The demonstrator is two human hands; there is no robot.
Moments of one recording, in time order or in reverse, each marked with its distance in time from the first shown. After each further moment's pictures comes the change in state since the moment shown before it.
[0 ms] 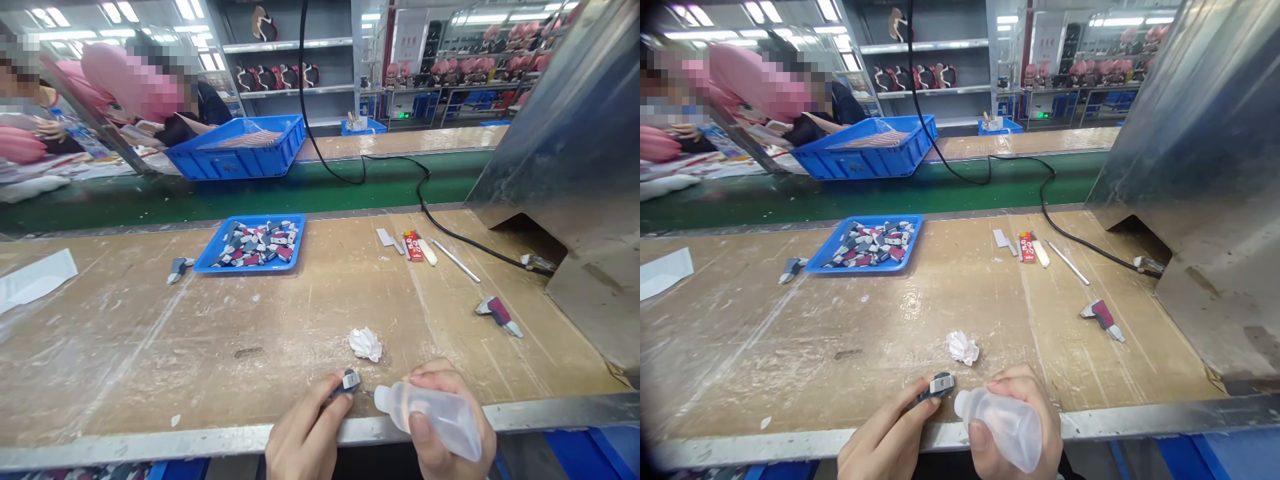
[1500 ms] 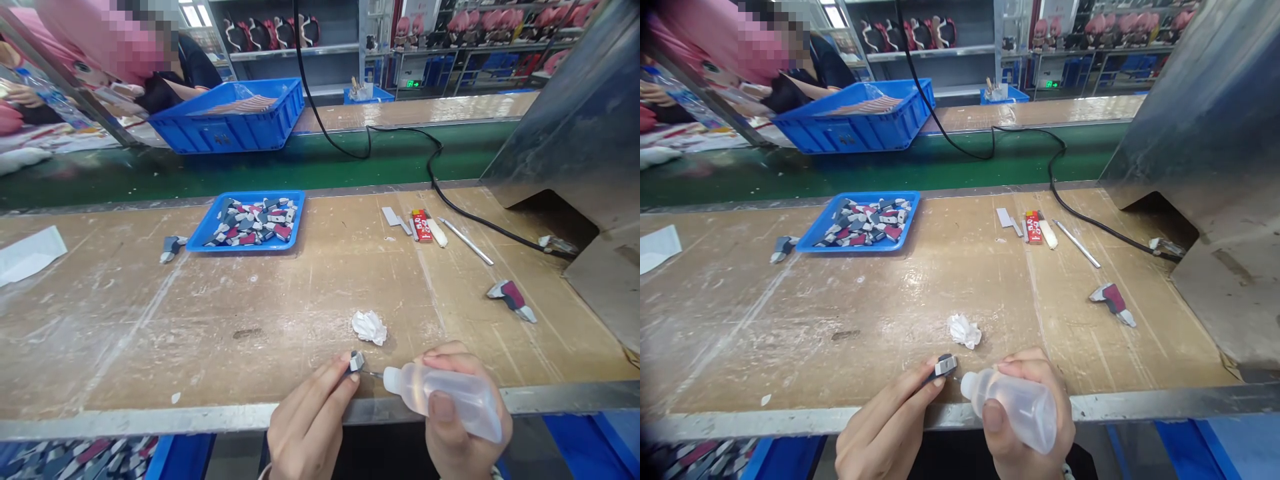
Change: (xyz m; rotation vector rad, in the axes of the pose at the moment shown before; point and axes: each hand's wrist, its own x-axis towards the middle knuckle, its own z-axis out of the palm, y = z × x) left_hand 0.005 0.003 0.005 -0.113 0.053 0.066; right_hand -0.001 -0.003 0.006 0.085 0.141 0.122
